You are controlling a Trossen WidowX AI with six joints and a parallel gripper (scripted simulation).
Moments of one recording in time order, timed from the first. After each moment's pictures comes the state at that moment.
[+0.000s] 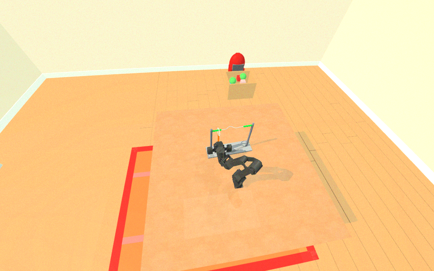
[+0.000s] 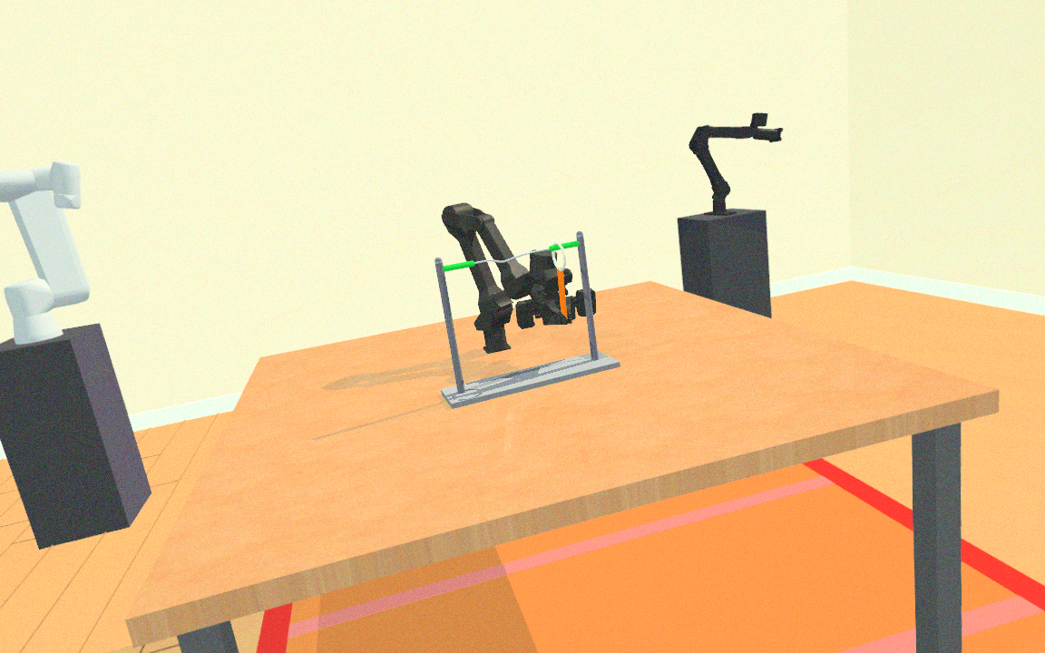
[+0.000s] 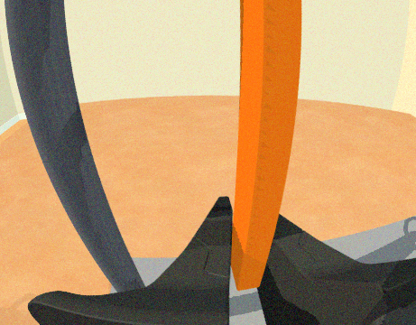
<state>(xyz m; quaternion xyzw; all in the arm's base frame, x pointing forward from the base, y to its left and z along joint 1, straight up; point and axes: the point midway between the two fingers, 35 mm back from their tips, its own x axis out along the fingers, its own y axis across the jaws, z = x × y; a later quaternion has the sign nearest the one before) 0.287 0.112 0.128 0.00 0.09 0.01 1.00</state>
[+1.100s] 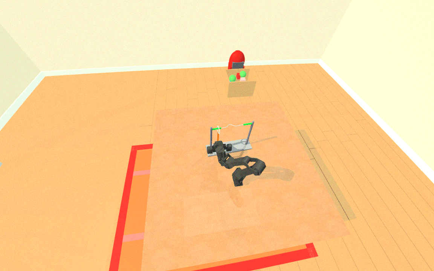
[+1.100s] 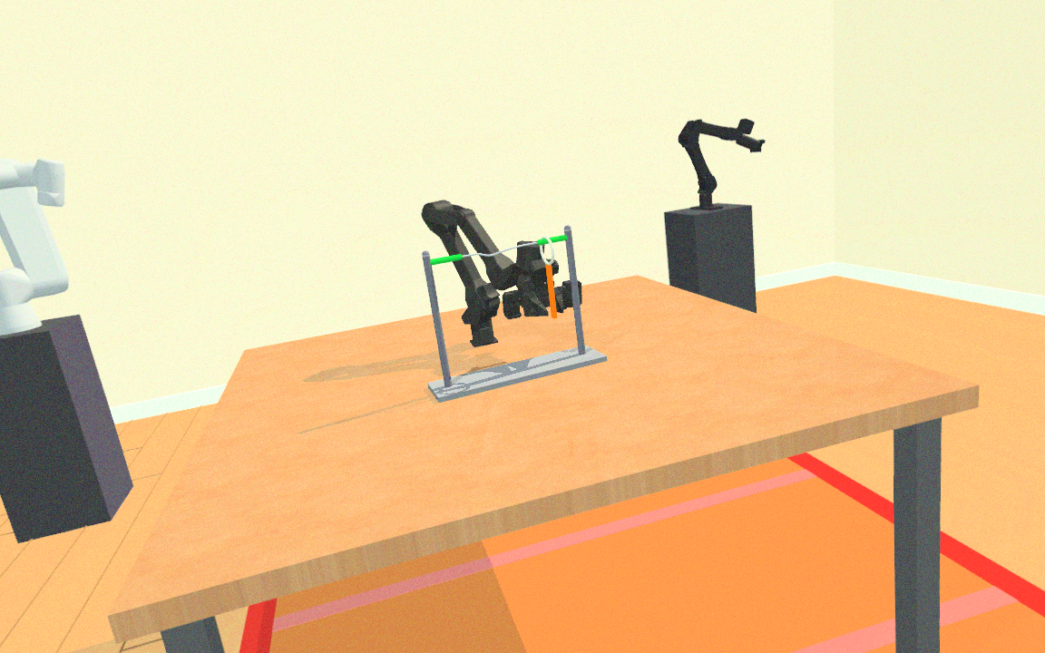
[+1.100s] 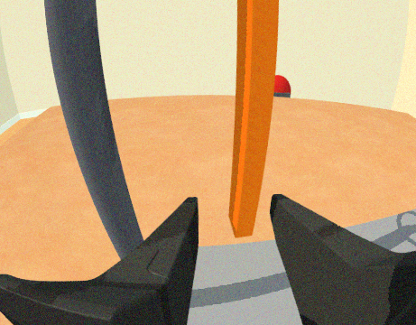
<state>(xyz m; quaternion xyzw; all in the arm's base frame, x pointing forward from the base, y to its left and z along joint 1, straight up) 0.273 0.115 0.132 0.00 0.09 0.01 1.00</state>
